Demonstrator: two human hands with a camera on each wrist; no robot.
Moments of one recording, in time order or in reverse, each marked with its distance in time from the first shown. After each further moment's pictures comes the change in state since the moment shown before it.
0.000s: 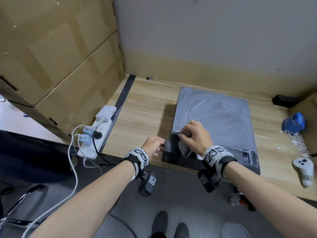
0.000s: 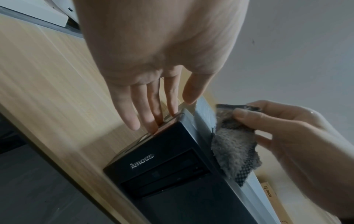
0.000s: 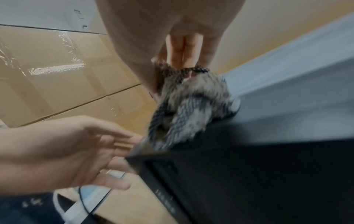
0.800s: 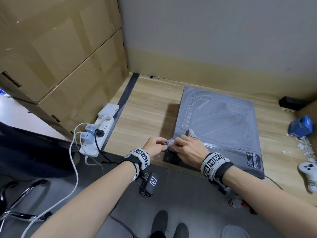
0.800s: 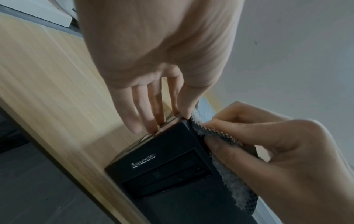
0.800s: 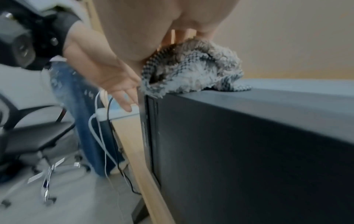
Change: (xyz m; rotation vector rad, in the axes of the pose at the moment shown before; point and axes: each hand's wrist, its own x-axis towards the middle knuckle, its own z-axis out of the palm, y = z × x) left_hand -0.009 0.000 -0.001 0.086 -0.043 0.050; right_hand -0.017 -0.002 0.029 -0.431 -0.182 -0.558
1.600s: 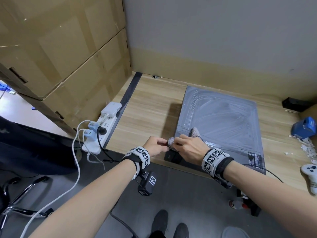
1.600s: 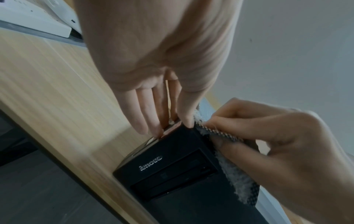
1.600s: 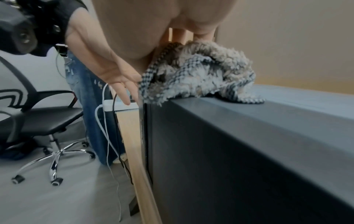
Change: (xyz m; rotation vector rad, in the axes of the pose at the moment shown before) left_hand 0.000 -0.010 -0.004 0.041 -0.017 0.043; right_hand 0.006 0.001 -0.003 -0.081 -0.026 -0.088
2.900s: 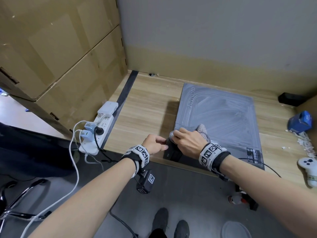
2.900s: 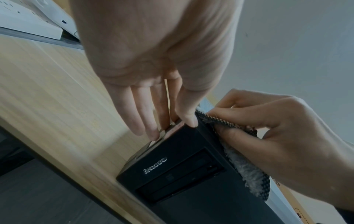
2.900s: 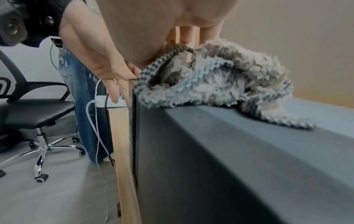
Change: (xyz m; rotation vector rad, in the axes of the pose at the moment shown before) left_hand 0.023 -0.015 0.001 0.052 0.020 -0.007; right_hand 0.009 0.004 -0.005 -0.052 -0.012 0.054
